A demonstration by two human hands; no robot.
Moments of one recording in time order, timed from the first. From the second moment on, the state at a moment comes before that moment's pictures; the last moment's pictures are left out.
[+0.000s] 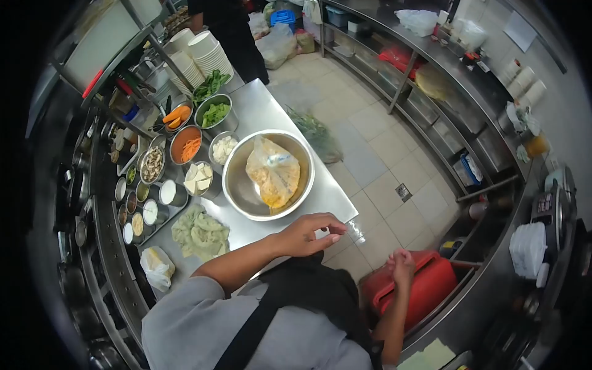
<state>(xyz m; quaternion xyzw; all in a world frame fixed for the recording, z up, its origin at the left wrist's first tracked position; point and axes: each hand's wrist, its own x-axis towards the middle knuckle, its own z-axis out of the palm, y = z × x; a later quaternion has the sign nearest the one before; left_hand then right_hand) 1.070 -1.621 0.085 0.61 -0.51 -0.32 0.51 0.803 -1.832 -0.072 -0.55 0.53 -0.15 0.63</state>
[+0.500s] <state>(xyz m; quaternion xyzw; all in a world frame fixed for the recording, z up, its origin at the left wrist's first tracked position) 1.077 -1.695 0.054 0.76 0.15 -0.05 0.63 1.139 -2.027 -0.214 -0.63 0.30 0.17 0.69</state>
